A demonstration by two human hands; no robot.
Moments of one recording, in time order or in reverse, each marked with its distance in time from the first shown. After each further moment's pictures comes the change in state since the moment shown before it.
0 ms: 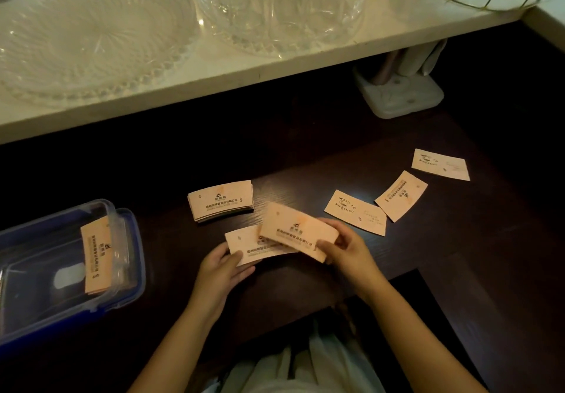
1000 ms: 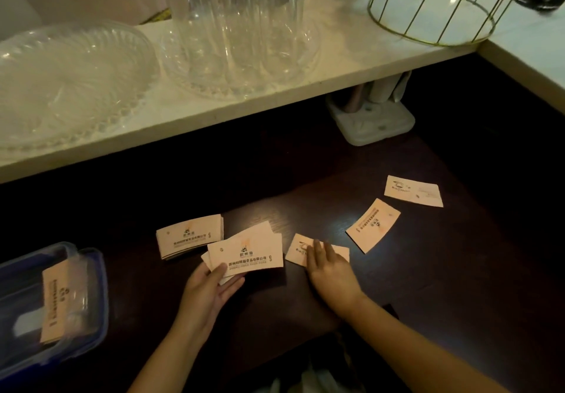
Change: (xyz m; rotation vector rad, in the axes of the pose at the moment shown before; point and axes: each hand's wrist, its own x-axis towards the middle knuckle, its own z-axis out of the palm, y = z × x) left_hand 0.009 0.023 0.057 -0.168 0.033 0.013; right_hand 0.052 0.032 -0.047 -1.705 -0.095 -0.465
